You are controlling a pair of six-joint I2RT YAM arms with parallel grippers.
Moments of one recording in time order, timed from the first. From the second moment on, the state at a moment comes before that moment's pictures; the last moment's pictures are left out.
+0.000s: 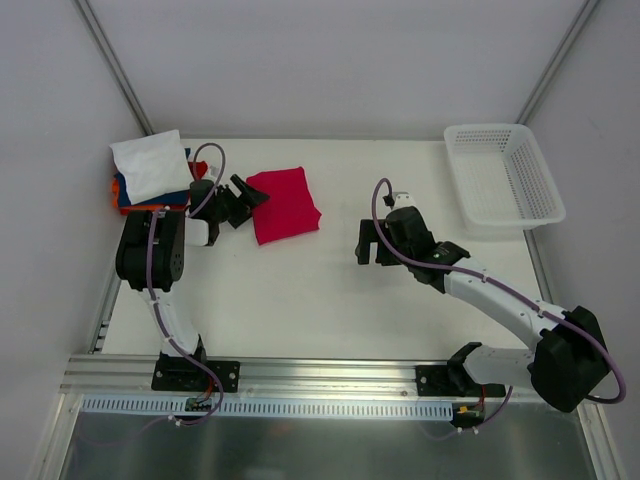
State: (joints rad) left arm -0.02 1.92 0.87 0.55 0.45 -0.84; right arm 0.67 1.22 0.82 -0.33 0.17 0.47
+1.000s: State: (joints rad) left arm -0.02 2.02 0.91 0.53 0.58 -0.89; right arm 0.67 1.19 0.81 -0.33 0.18 0.47
